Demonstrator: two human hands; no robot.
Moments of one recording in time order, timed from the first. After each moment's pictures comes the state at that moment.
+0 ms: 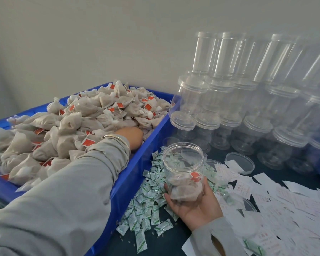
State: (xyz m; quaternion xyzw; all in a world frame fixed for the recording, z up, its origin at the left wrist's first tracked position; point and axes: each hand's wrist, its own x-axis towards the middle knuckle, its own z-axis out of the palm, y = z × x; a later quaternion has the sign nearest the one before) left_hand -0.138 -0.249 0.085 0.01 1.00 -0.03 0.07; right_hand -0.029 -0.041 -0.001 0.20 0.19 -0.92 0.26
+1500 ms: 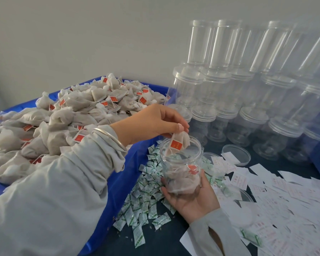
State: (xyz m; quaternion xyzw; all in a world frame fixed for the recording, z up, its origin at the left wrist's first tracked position) left_hand -0.085 -0.199 0.135 0.24 0.80 0.54 0.07; right_hand -0.029 -0.043 -0.002 0.19 0.20 -0.93 0.25
